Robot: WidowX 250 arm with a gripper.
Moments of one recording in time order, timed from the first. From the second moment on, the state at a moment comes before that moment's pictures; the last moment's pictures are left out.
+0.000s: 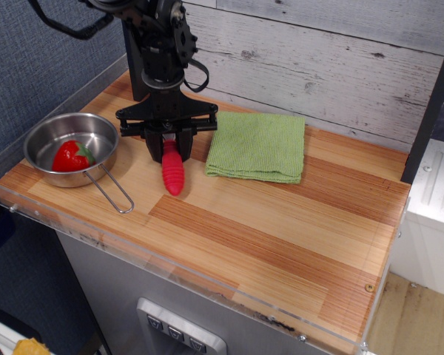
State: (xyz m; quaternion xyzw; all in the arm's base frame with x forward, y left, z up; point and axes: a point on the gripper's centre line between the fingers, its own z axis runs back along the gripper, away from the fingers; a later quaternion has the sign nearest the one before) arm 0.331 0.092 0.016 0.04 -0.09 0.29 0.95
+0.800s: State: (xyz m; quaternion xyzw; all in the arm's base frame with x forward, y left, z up) arm 0.337 0.097 0.011 0.01 -0.07 0.31 0.95
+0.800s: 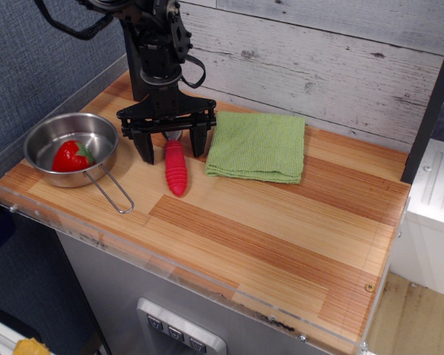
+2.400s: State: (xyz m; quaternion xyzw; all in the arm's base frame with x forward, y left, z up) arm 0.341 0.044 0.117 -0.01 -0.15 0.24 0.96
